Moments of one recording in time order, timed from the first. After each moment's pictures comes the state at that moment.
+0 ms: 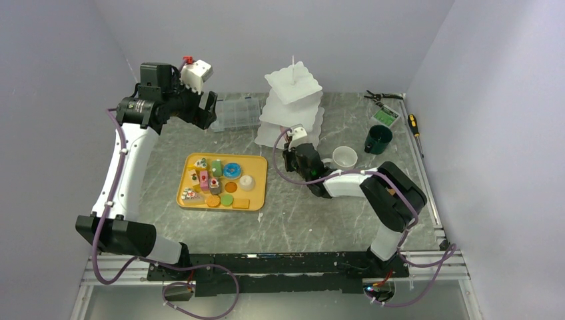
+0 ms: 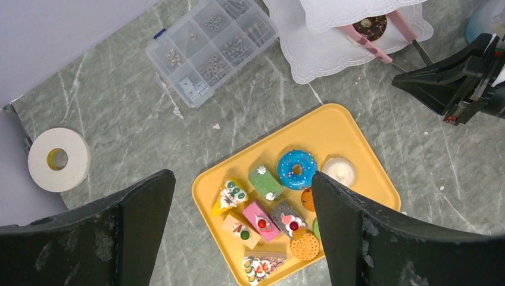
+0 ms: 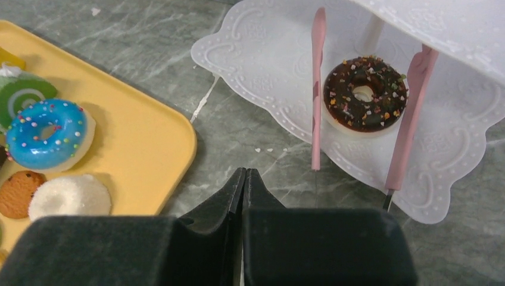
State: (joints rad) left arm -0.13 1.44 1.73 -0.91 0.30 0.32; right arm 0.72 1.74 0.79 0.61 0.20 0.18
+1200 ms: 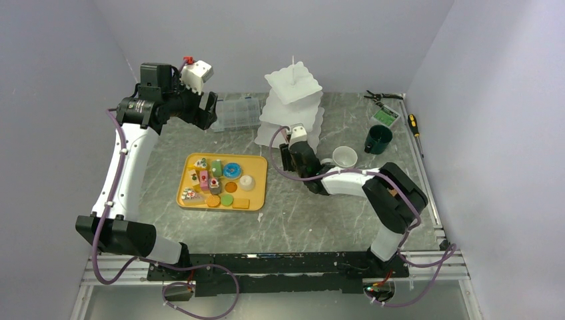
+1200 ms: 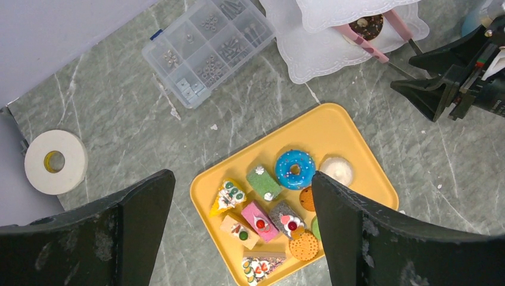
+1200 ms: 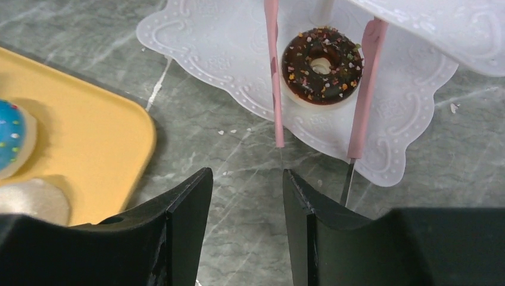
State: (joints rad) left arm -0.12 1.43 1.72 -0.91 0.32 0.32; right arm 0.74 1.72 0.86 0.40 0.35 0.20
